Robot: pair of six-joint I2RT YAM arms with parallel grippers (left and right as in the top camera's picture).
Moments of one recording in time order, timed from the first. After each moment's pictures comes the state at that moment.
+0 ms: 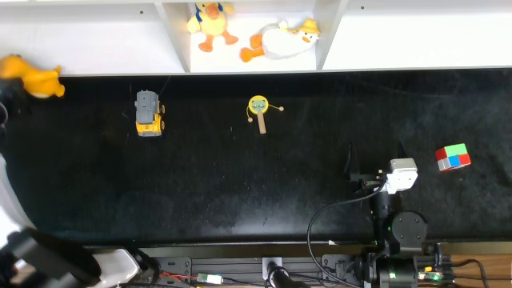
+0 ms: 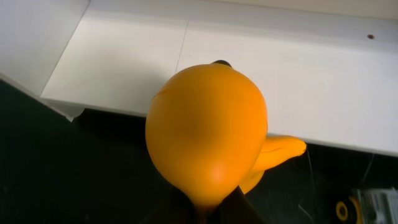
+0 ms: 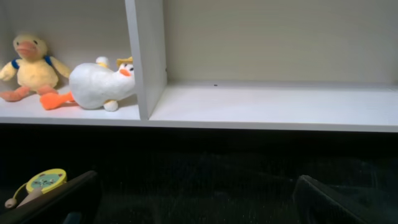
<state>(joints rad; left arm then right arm) 0.70 1.55 1.31 -0.48 0.43 0.35 -0.02 0.01 0.02 -0.01 -0.07 0.02</state>
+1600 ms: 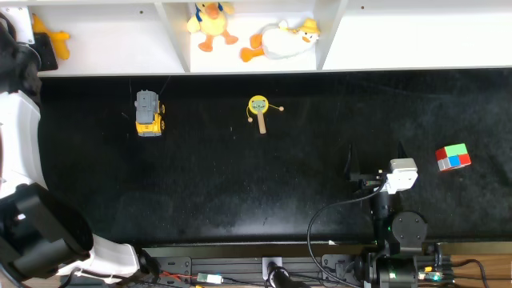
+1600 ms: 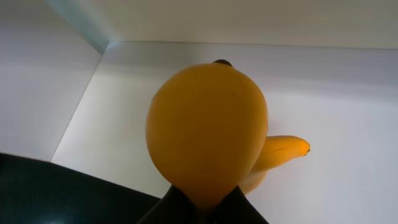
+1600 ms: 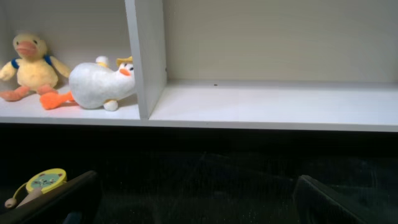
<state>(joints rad) 0.42 1.73 1.45 -0.32 0.00 0.27 -0.02 0.01 0.02 -0.01 -0.07 0.02</state>
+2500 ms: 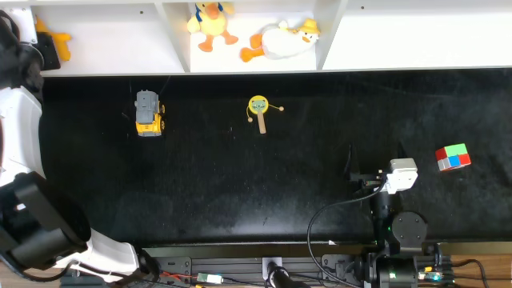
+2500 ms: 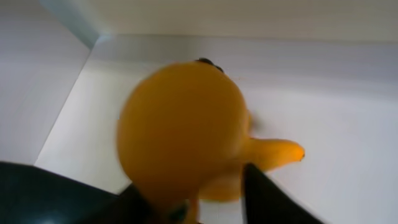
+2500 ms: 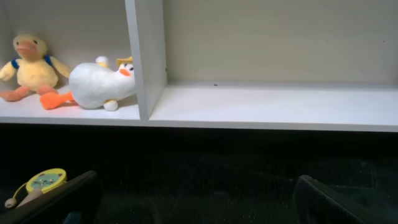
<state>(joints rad) 0.42 1.78 1.46 -0.31 0.00 0.26 -0.02 0.01 0.02 -0.01 -0.07 0.02</state>
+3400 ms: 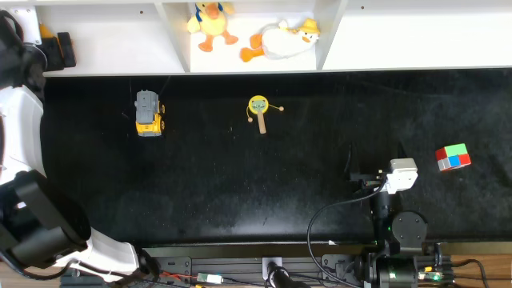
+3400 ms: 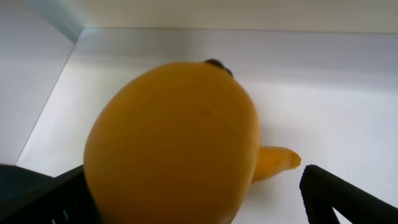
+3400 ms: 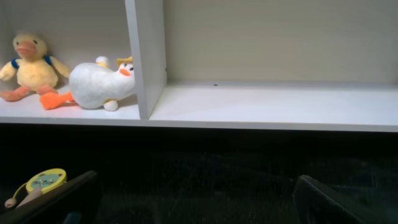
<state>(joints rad) 0.41 1.79 1.46 -0.32 0.03 0.26 -0.02 0.01 0.02 -0.01 -0.07 0.02</state>
